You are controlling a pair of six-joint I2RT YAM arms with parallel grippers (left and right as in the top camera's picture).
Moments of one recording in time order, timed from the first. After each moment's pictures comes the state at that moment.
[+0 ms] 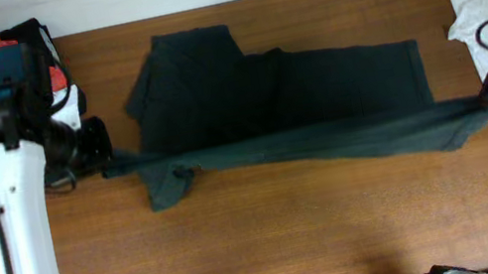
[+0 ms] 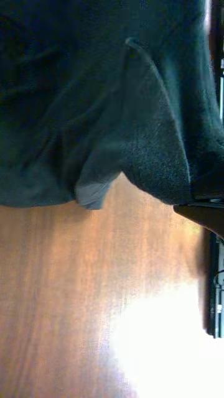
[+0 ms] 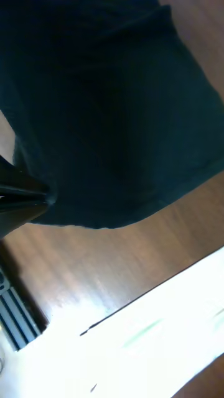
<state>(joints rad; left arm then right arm) 0.02 1.63 1.91 -1.68 0.08 -0.13 -0.36 1.37 1.76 -1.58 0.00 0.31</state>
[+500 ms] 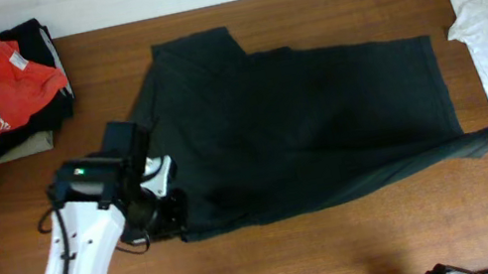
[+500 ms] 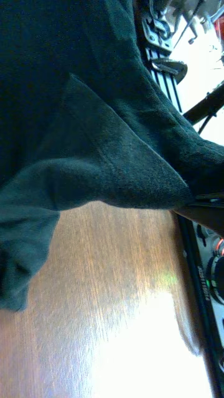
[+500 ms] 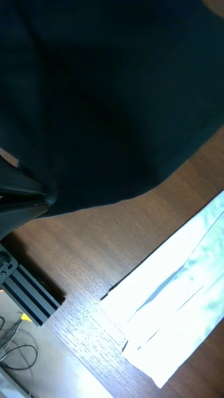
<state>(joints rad) -0.24 1.37 1.20 -1.41 0.25 -0.18 -0.47 1.32 1.59 -1.51 0.11 0.34</state>
